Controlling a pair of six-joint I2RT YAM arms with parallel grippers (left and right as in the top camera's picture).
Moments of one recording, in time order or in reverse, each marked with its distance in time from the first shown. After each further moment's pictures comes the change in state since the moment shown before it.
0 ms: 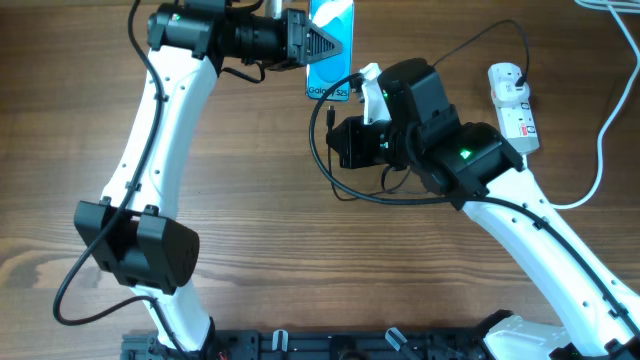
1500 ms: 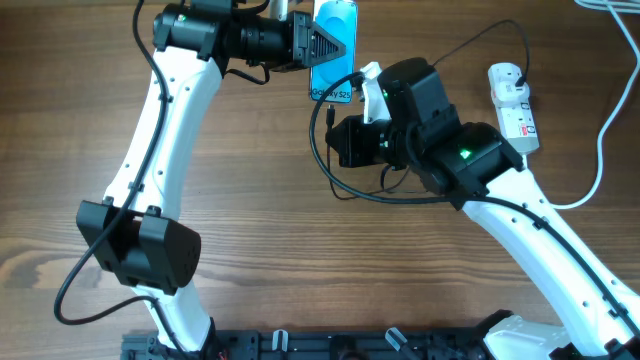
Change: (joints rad) left arm -0.015 0.000 0.000 -0.001 -0.032 0.007; right arm 0.000 0.000 0.000 0.008 0.000 0.015
